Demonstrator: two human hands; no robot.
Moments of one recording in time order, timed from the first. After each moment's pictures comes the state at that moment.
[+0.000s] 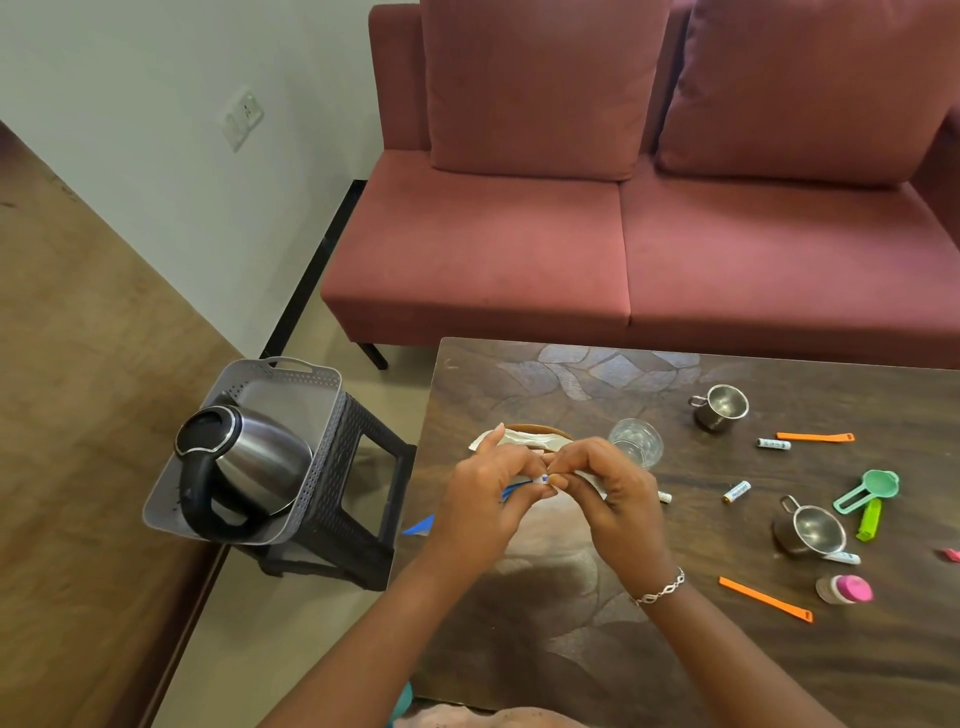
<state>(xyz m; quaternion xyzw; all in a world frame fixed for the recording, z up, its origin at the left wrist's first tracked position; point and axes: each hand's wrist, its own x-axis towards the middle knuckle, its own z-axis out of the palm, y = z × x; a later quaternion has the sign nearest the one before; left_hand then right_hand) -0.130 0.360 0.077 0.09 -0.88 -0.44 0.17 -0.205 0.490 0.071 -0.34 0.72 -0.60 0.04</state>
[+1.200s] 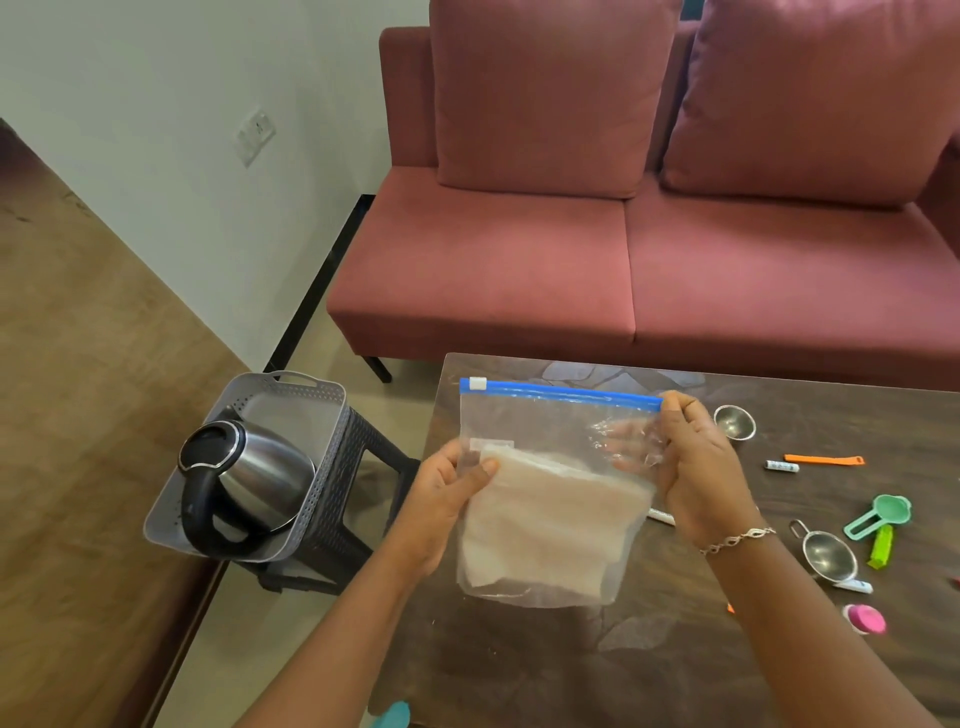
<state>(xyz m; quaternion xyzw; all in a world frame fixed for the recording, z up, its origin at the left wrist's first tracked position) -0.127 0.324 0.083 0.23 -0.56 -0.80 0.05 -0.264 0.502 0.110 -0.03 0.60 -0.76 0.27</state>
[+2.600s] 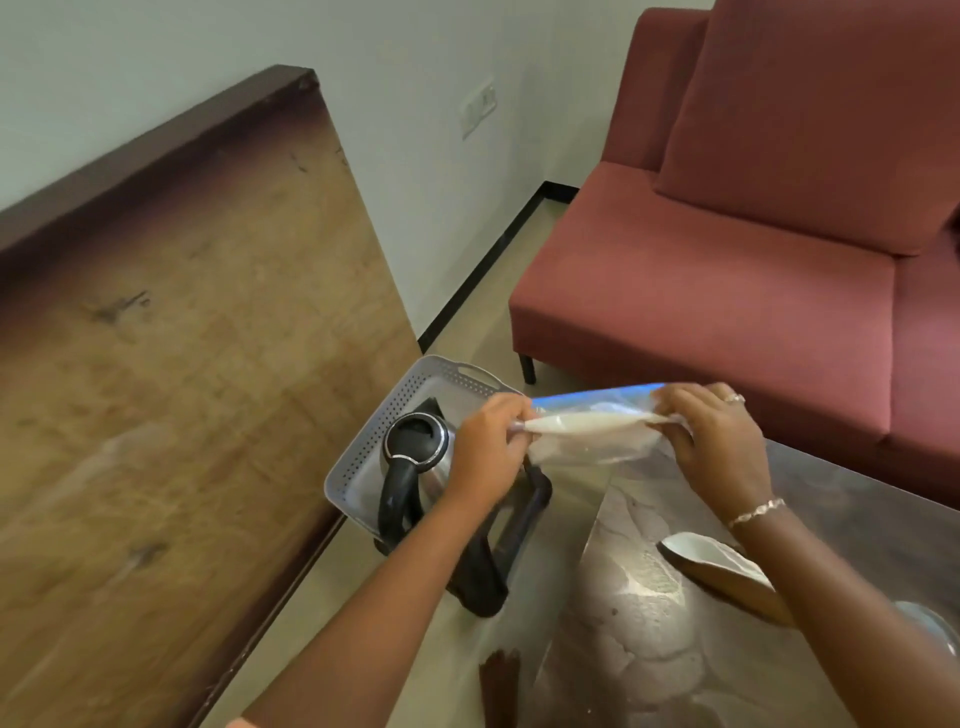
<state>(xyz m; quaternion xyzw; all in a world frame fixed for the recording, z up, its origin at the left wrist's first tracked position) -0.084 0.096 0.069 0.36 -0.82 -0.38 0.23 -0.260 0.232 0.070 -0.51 0.81 -0.28 -0.07</state>
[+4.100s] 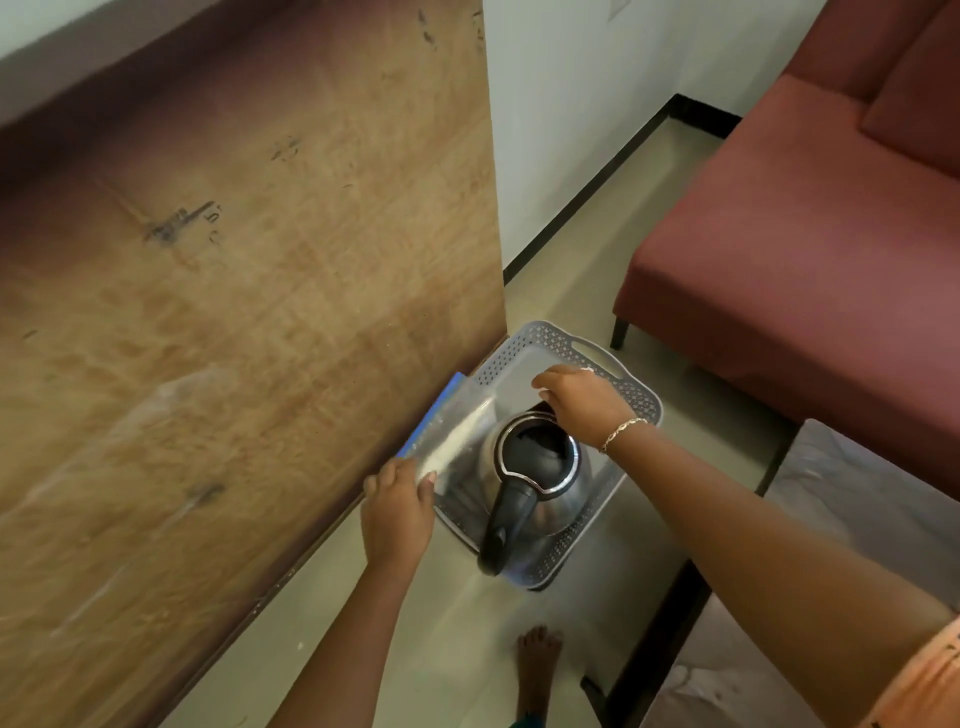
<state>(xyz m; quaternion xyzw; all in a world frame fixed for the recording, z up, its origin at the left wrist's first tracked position) 0.099 -0.035 -0.094 0.62 -0.76 -0.18 0.08 -0.152 -0.048 -0.051 -0.66 0.71 -0.06 0.23</state>
